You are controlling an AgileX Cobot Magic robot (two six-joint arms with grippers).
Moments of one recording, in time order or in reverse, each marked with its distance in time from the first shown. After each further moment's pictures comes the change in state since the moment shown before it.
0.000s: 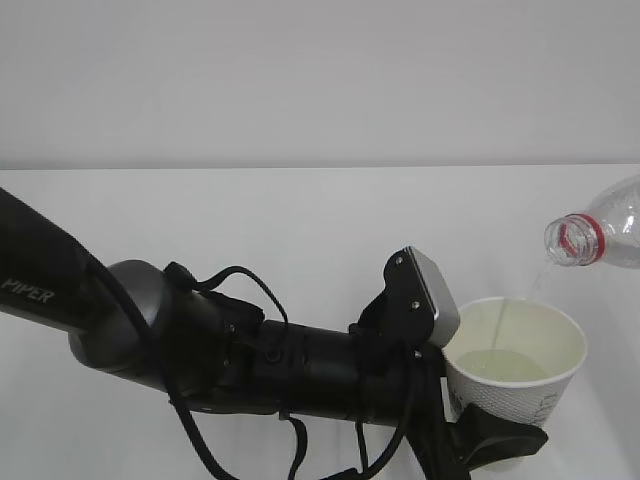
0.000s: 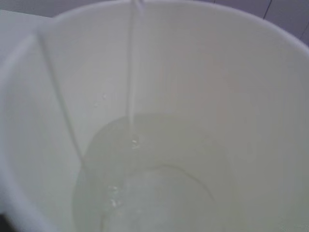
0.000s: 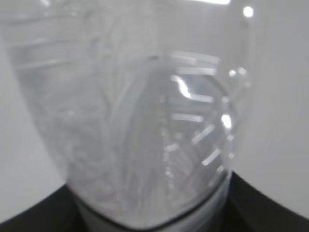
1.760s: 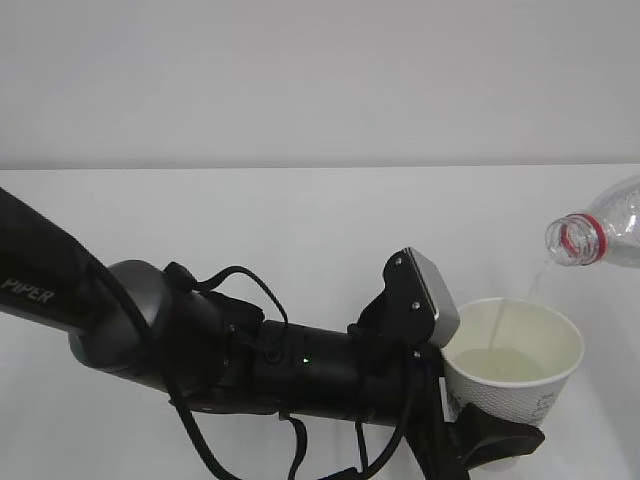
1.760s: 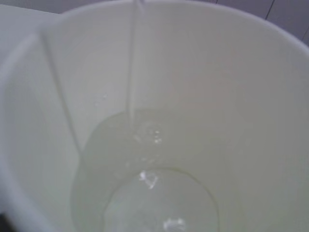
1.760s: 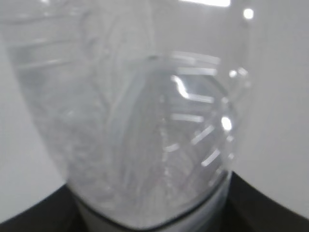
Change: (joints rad) left arm 0.000 0.000 0.000 -0.002 0.016 0.000; right arm 0.000 0.000 0.000 0.012 -0.002 -0.019
